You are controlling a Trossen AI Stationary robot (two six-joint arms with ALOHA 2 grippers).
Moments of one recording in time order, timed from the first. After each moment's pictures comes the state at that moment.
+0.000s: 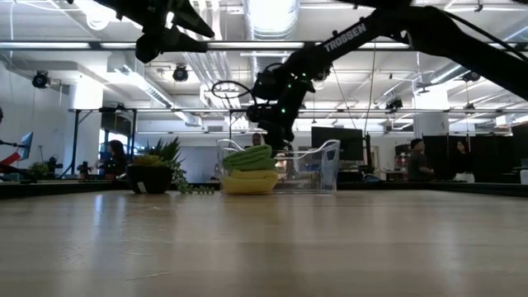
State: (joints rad) left arm 0.03 0.97 0.78 -0.09 -0.44 -0.46; right arm -0.57 2.35 2.10 -0.88 -0.09 -0.36
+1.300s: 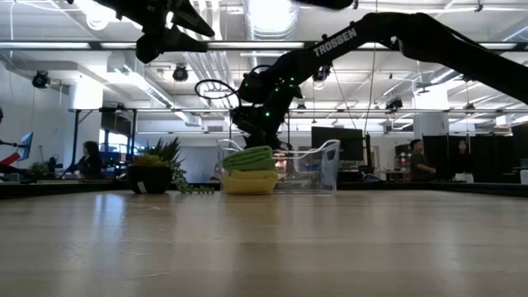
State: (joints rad) left arm 0.03 0.97 0.78 -0.09 -0.42 -0.46; right arm -0.50 2.42 2.17 -0.83 -0.15 -0.22
